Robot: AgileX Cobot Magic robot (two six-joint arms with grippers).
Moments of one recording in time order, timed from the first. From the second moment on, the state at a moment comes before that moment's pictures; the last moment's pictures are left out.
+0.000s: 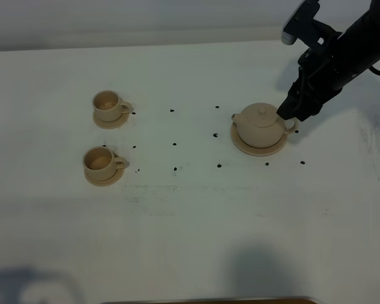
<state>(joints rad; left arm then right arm) 0.07 -0.01 -0.46 0.03 1.06 -0.12 0.12 1.95 -1.48 0.46 0.97 -1.09</state>
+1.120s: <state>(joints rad) 0.07 -0.01 -0.46 0.03 1.06 -0.12 0.11 2.04 -1.54 0.17 0.95 -1.13</state>
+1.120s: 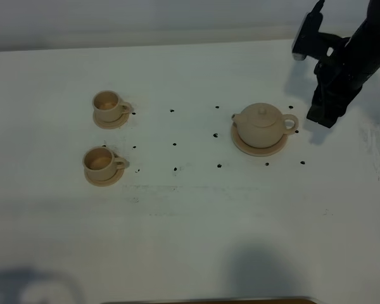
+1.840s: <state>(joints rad) 0.06 -0.01 -0.46 0.02 1.06 -0.12 0.20 2.07 -1.54 0.11 0.91 -1.12</state>
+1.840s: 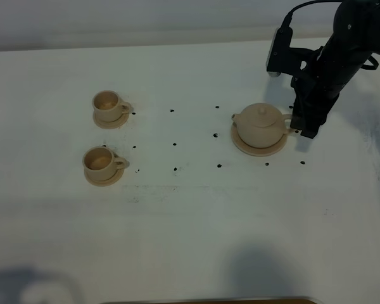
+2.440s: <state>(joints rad) 0.06 -0.01 -0.46 0.02 1.06 -0.12 0.23 2.11 -1.57 0.09 0.91 -1.10</state>
